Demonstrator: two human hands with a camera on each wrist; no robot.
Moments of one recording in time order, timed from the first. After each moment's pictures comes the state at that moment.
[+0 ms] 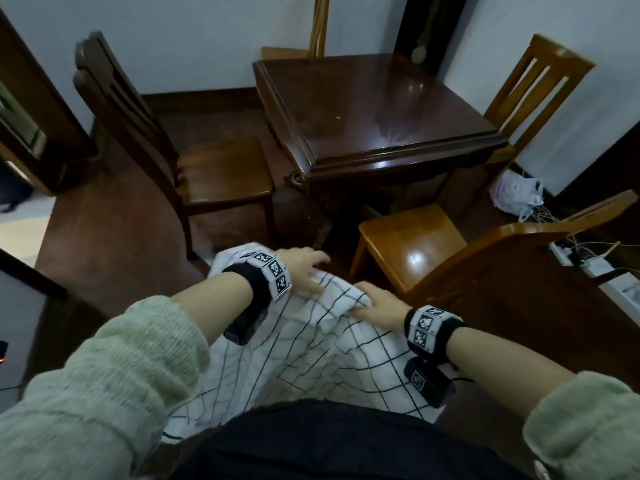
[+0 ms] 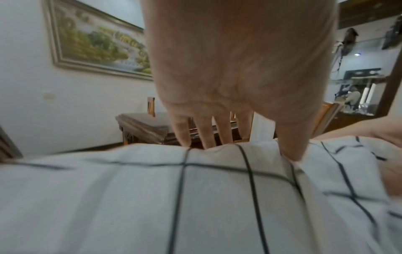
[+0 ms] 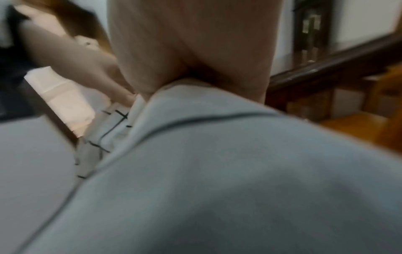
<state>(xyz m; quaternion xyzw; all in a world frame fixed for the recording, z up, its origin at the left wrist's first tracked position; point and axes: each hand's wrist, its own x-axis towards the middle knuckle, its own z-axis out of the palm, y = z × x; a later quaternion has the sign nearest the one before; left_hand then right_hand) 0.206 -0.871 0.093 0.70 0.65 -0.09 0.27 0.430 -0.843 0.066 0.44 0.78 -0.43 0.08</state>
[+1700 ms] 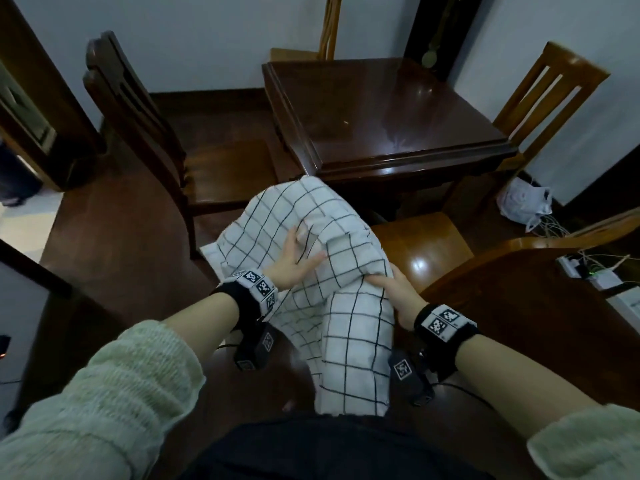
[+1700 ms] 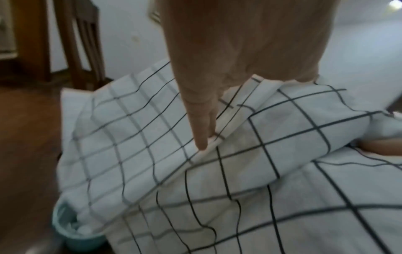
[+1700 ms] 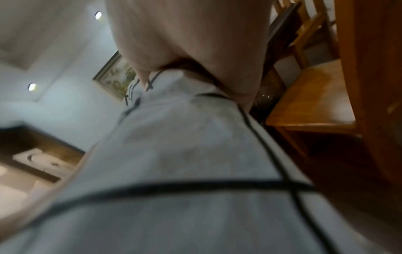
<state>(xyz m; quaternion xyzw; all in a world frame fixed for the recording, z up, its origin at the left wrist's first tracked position) 0.197 -0.882 0.074 0.46 0.70 0.34 0.44 0.418 -0.816 0.084 0.52 0.49 -0.67 -0.21</state>
